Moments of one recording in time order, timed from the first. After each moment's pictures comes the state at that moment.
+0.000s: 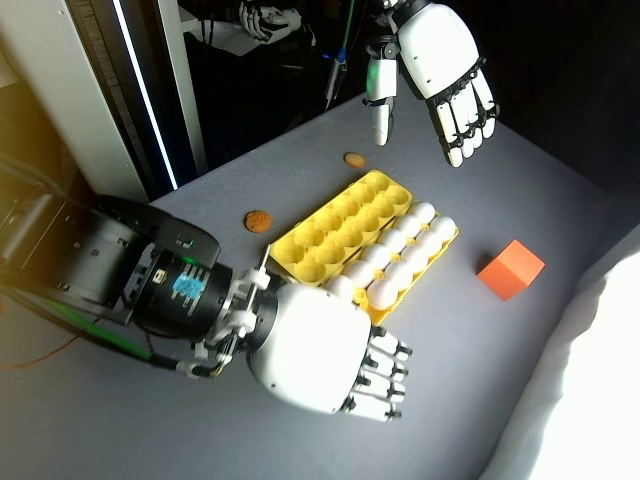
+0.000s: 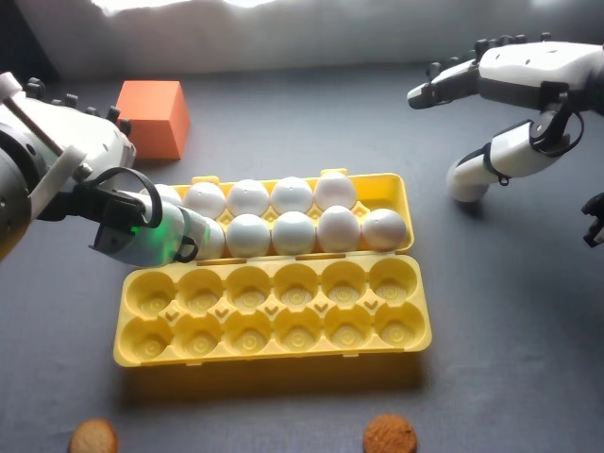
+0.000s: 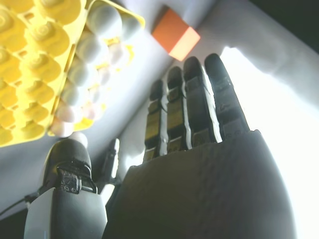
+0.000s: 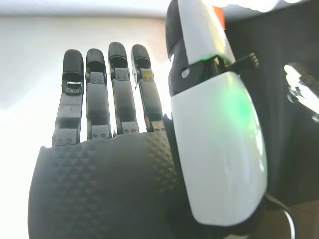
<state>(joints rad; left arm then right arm) -0.15 -0.84 0.50 -1.98 -1.20 2.99 -0.18 -1.13 1.31 0.34 0.17 -0.96</state>
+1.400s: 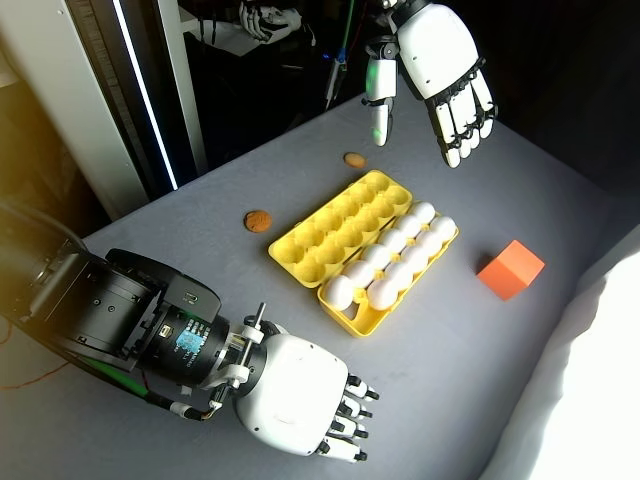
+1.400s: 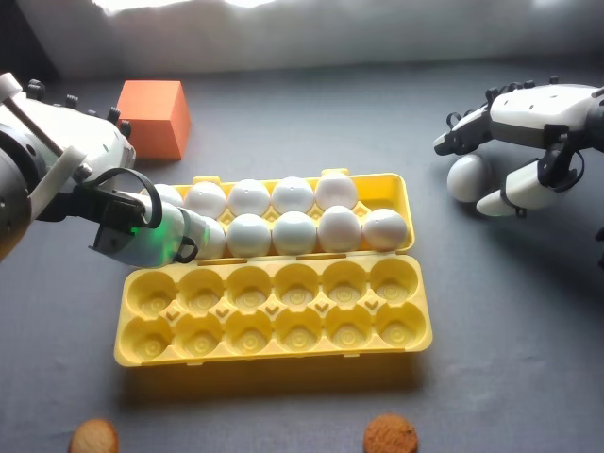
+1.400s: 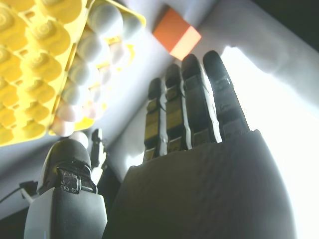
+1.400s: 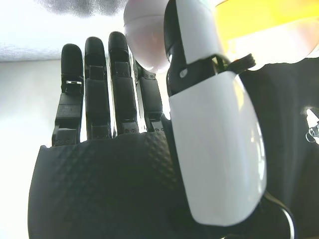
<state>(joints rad) -0.15 -0.84 0.50 -1.98 -1.20 2.99 -0.29 -1.21 1.43 0.38 0.17 -1.01</state>
